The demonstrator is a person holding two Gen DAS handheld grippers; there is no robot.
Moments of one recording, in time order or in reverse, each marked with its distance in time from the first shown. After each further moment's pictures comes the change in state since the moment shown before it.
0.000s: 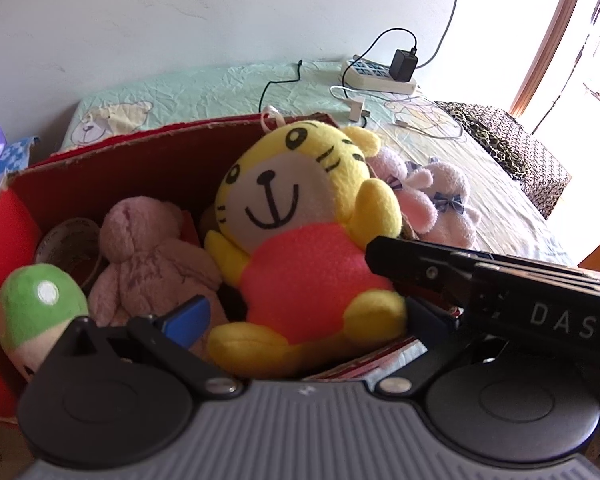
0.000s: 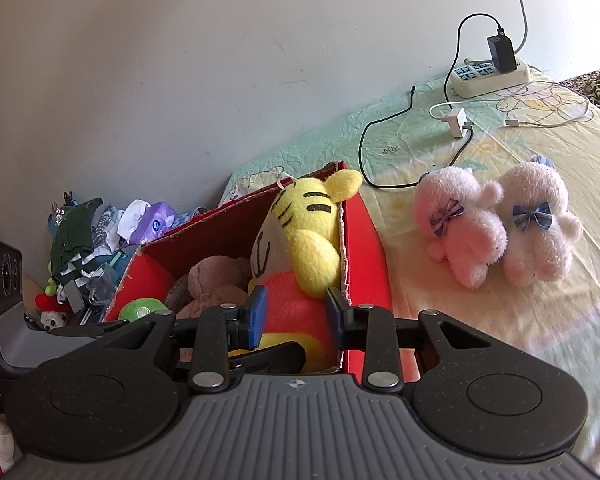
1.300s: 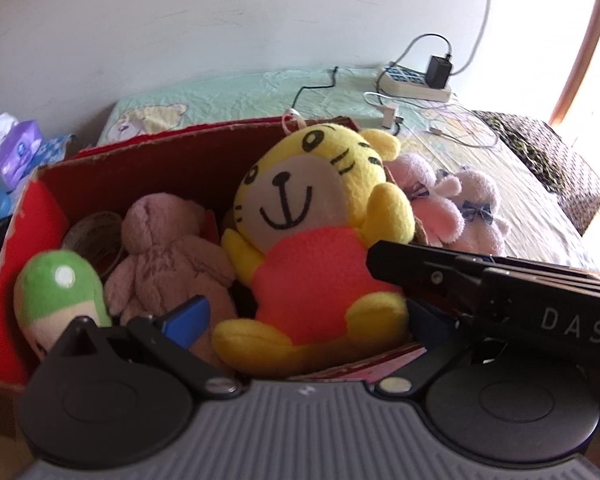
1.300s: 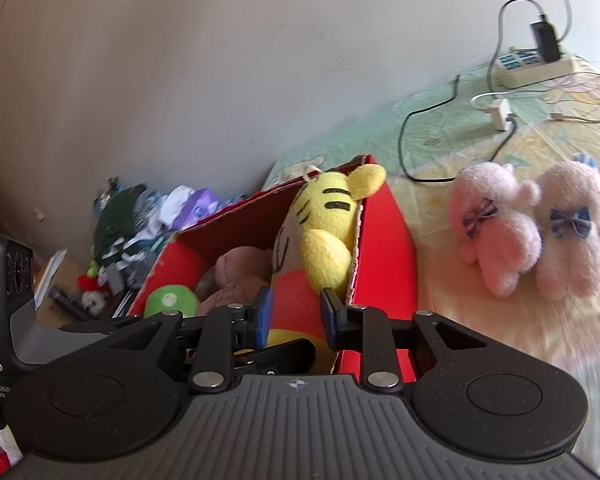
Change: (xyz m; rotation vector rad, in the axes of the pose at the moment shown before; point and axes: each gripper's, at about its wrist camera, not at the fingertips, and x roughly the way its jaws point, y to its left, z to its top) left arm 0.001 -0.018 -0.003 -0.059 -0.024 0.144; right arm 0.007 -0.024 0.010 -0.045 0.059 0.188
